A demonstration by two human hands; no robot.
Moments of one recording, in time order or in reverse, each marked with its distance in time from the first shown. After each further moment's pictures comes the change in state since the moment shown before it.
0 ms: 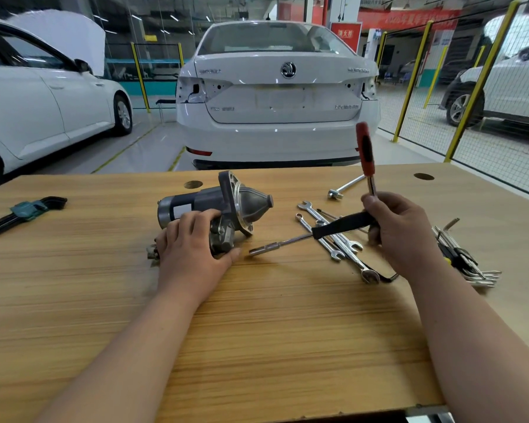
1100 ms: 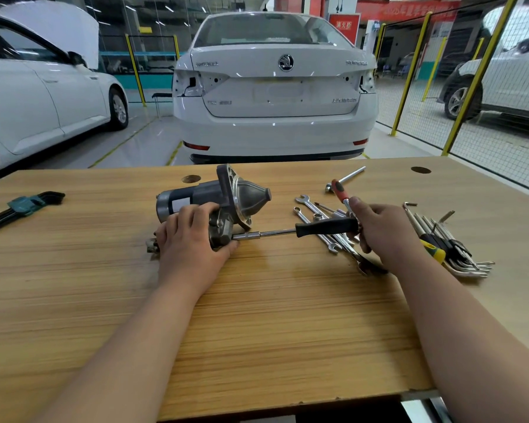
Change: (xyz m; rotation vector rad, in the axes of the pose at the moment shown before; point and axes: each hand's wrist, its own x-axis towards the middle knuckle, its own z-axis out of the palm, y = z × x) left_hand 0.000 0.002 -0.001 -0.015 -0.009 -0.017; right_hand -0.001 0.005 0.008 -0.380 -0.033 0.159
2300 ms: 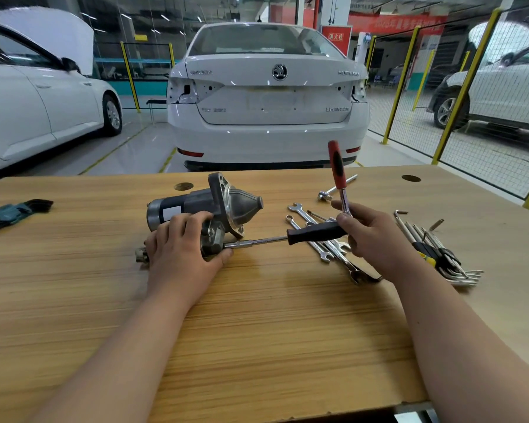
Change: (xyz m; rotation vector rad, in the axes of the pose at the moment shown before) left_hand 0.001 -0.002 0.003 0.015 0.006 0.006; right_hand 0.002 0.006 -0.005 0.147 -0.167 -0.176
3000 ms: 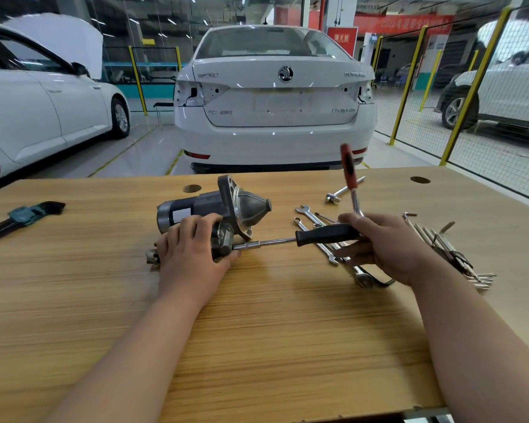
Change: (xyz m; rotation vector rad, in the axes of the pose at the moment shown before) left_hand 0.000 0.001 0.000 0.013 -0.007 0.017; right_hand -0.002 -0.012 -0.003 0.270 -0.129 0.267
